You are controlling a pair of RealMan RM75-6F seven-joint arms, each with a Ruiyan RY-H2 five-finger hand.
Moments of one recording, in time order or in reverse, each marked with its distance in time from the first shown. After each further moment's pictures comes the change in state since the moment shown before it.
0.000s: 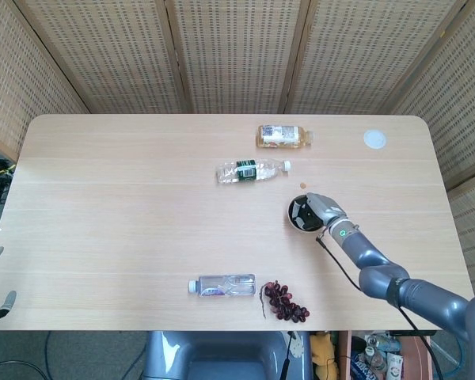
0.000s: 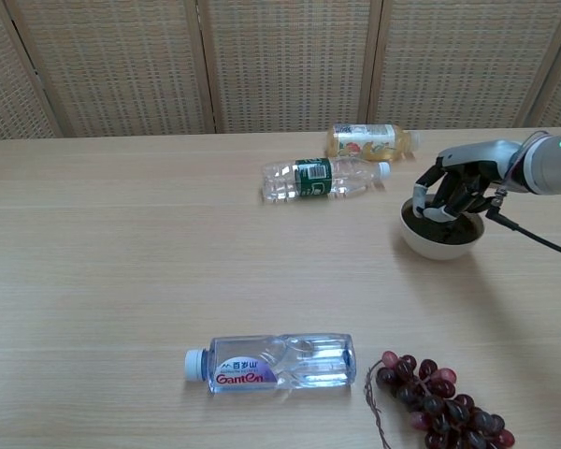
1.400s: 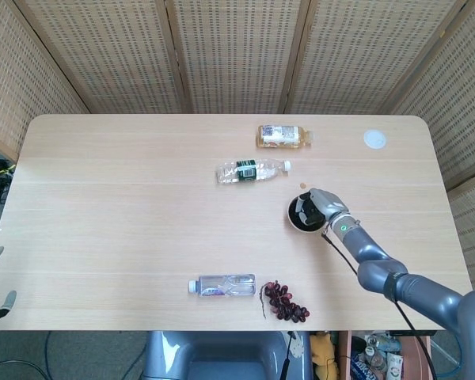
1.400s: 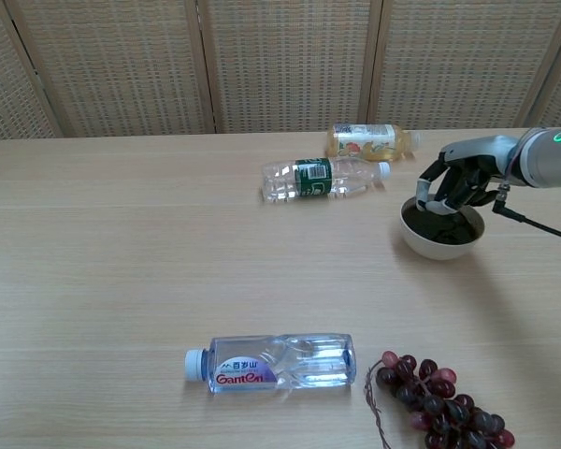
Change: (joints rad) left arm 0.001 0.000 -0.002 0.001 -0.005 0.000 0.002; right arm 0.034 -0.026 -0.011 0.074 0.058 -0.020 -0.021
